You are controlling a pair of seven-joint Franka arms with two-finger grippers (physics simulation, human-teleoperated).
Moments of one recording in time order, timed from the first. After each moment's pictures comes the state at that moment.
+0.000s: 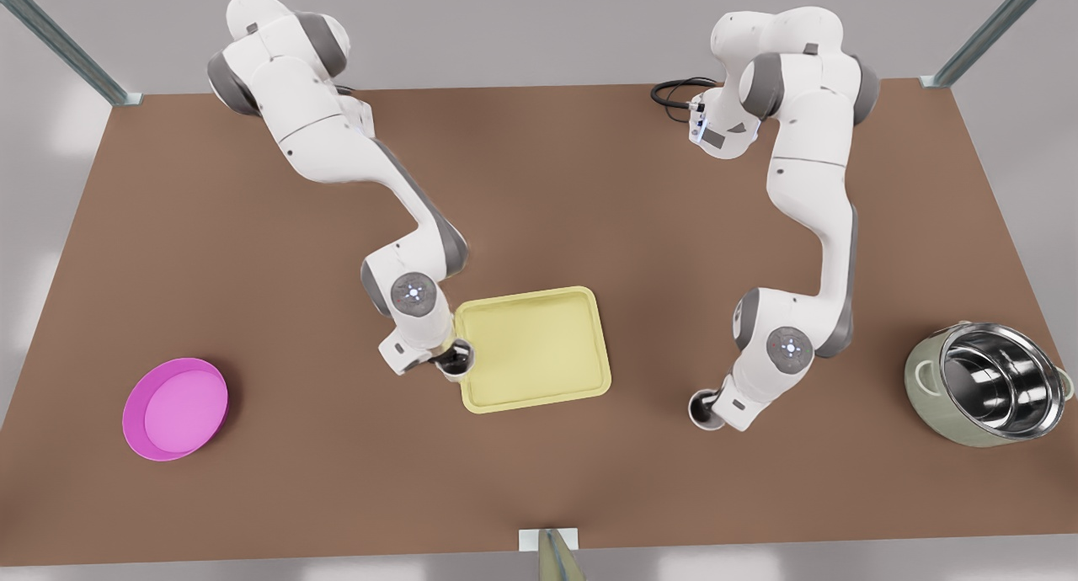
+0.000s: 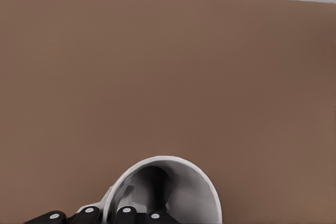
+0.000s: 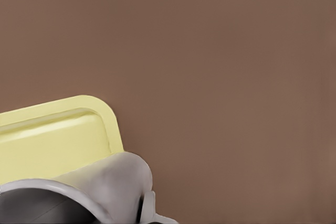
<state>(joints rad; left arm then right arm) -0.21 0.79 0.00 -1.36 0.01 2.29 -0.27 0.36 0.63 0.12 -1.56 -0.18 2.22 0.69</state>
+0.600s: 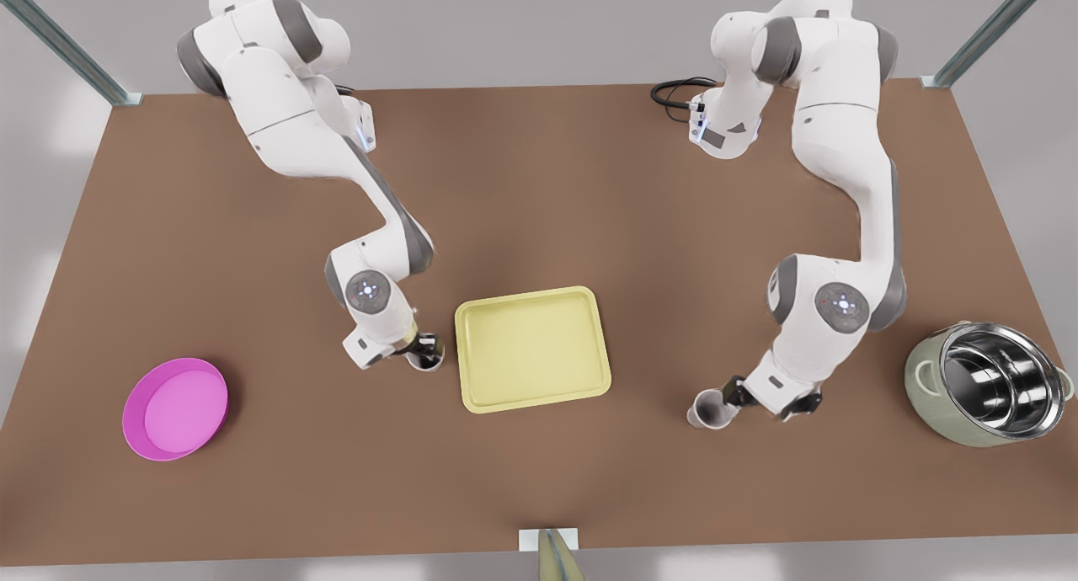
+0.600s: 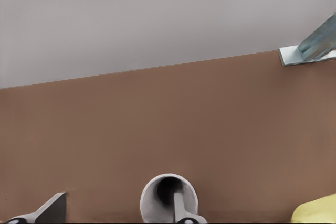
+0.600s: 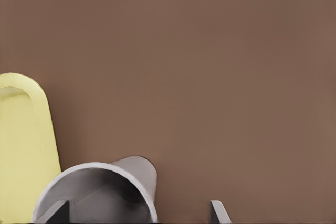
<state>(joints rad) -0.20 0.55 0.03 -1.33 0.03 2.17 -0.05 0.26 0.51 0.15 -1.77 -0.15 2.33 0.58</state>
